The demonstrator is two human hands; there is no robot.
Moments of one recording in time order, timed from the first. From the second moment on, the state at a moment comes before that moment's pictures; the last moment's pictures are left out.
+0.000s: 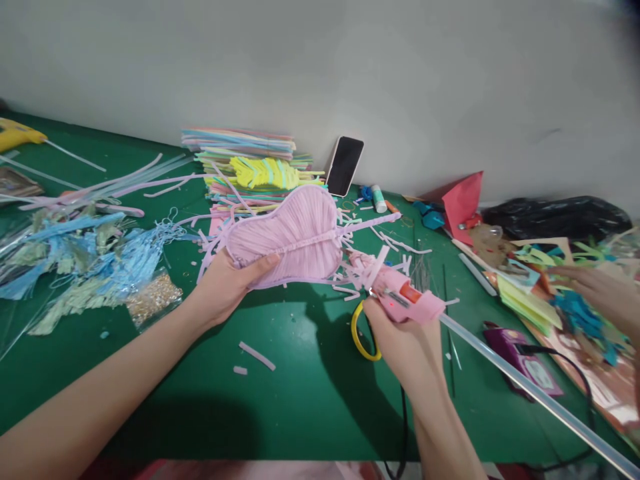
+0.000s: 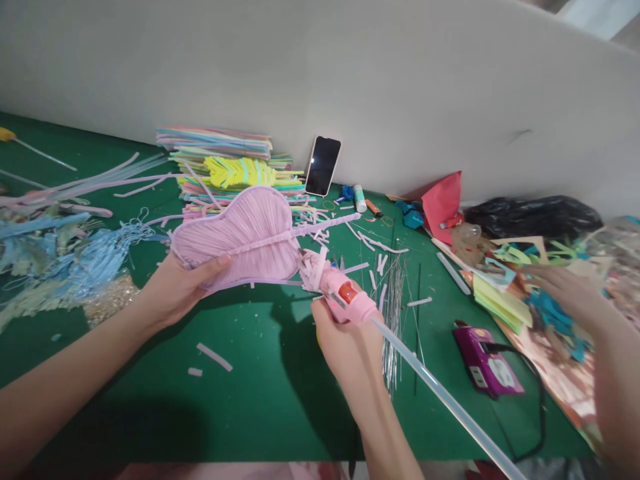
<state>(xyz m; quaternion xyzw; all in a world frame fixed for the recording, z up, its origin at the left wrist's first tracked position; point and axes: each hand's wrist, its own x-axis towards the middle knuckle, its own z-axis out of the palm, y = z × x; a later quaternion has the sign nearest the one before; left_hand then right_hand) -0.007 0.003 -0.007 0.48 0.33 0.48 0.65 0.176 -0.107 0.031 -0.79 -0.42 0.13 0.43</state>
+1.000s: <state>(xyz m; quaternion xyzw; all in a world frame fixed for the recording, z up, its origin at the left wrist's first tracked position) -0.009 0.002 -0.003 0.47 0.36 0.47 0.65 0.197 -0.108 0.011 -0.80 -0.44 0.10 0.39</state>
